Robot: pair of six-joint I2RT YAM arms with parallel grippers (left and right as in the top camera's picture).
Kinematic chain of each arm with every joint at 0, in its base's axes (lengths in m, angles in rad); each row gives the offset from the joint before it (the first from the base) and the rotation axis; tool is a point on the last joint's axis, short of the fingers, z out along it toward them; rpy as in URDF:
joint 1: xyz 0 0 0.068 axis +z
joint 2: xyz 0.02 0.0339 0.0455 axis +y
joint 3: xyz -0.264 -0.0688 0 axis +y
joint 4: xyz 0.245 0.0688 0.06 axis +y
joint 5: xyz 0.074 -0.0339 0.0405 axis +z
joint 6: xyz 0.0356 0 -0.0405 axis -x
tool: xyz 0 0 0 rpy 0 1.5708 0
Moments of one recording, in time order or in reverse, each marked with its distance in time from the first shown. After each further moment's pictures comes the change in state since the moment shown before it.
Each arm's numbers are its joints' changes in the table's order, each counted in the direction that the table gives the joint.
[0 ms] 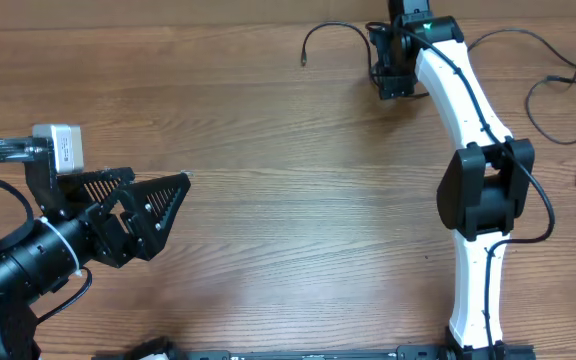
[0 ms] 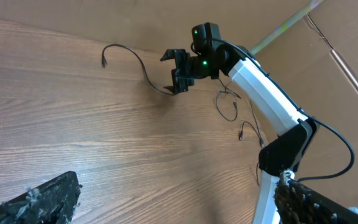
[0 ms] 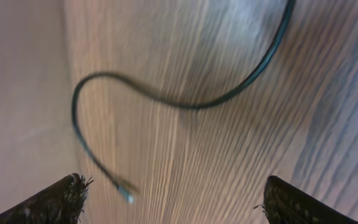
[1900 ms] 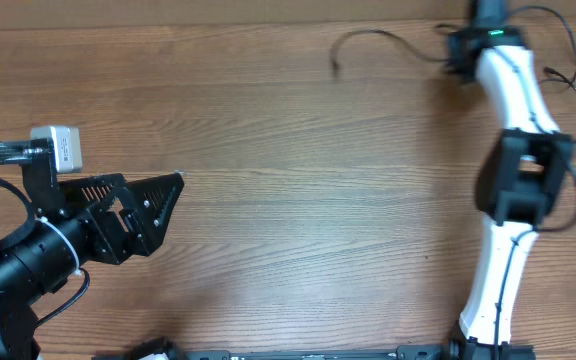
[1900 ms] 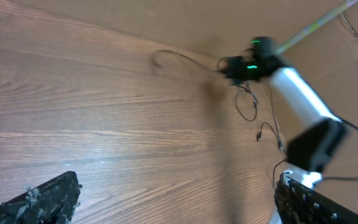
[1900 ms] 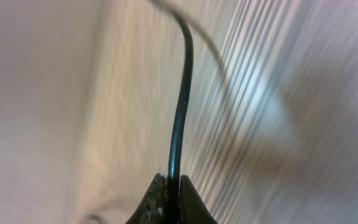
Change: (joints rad) left arm 0.000 0.005 0.000 0.034 0.098 0.000; right arm -0.327 0.047 -0.020 -0.188 -0.108 0.397
